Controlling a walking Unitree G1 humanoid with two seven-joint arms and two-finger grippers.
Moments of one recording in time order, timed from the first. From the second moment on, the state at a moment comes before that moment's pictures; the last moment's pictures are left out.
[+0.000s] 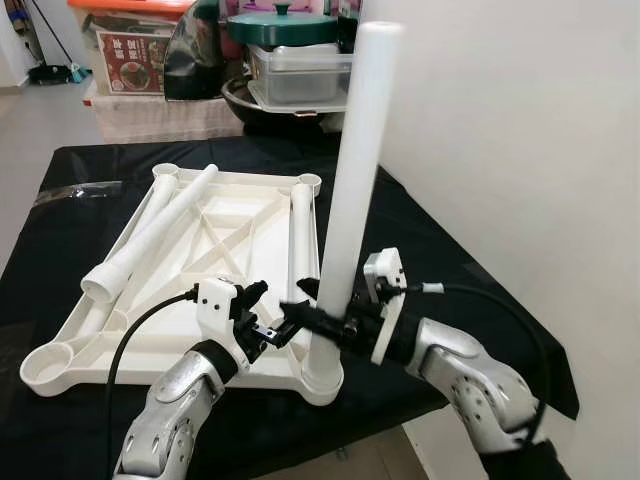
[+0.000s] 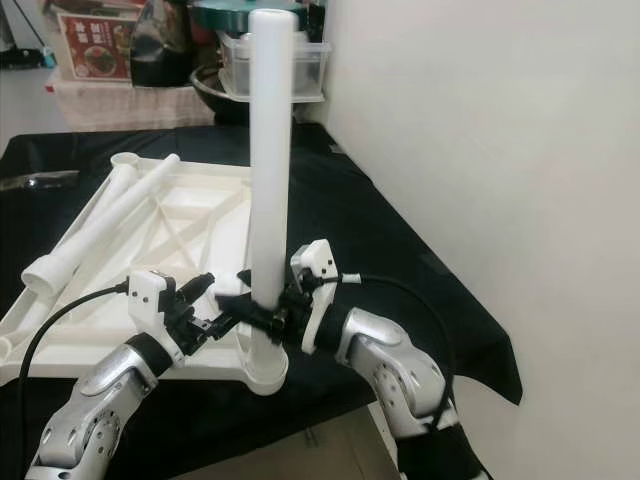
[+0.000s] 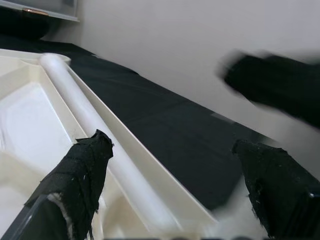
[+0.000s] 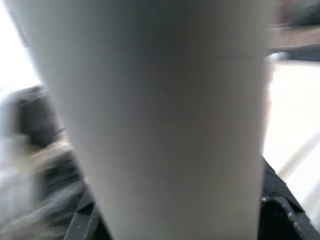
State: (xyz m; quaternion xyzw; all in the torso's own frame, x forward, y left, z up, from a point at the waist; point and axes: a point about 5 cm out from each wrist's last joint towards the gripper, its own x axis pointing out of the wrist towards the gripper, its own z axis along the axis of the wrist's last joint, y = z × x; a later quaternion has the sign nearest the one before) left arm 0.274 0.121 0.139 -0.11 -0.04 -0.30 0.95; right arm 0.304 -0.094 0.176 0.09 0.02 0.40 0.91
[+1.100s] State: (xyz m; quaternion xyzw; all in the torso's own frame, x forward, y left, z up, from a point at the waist) left arm 0.274 0.122 0.139 -0.12 -0.04 -0.29 0.95; right arm 0.284 -0.085 0.183 0.05 0.02 0.49 0.87
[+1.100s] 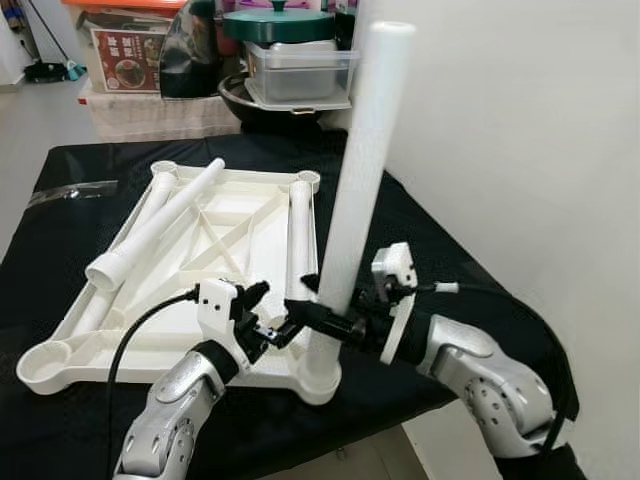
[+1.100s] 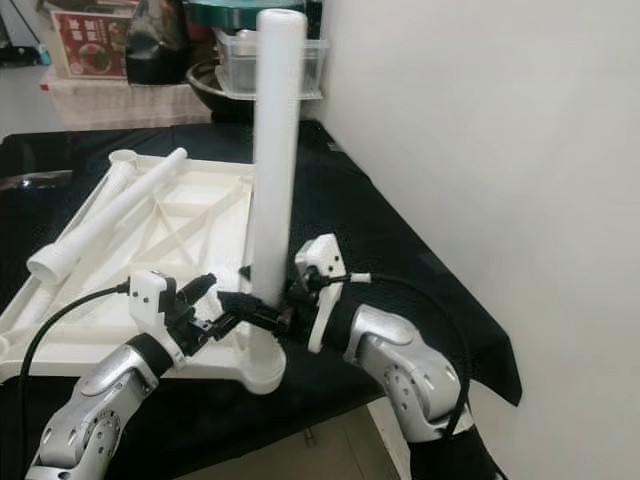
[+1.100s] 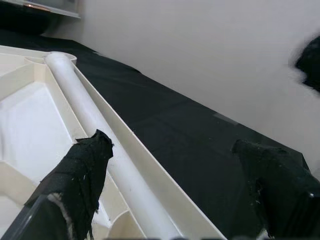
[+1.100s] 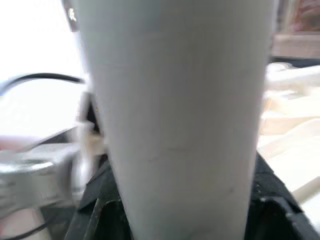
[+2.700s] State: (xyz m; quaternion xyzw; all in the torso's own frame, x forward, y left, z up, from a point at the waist) left arm 0.272 0.123 0.136 -0.12 -0.03 -0.29 0.95; right arm 0.335 -0.159 0.159 0.10 0.07 -0.07 0.99
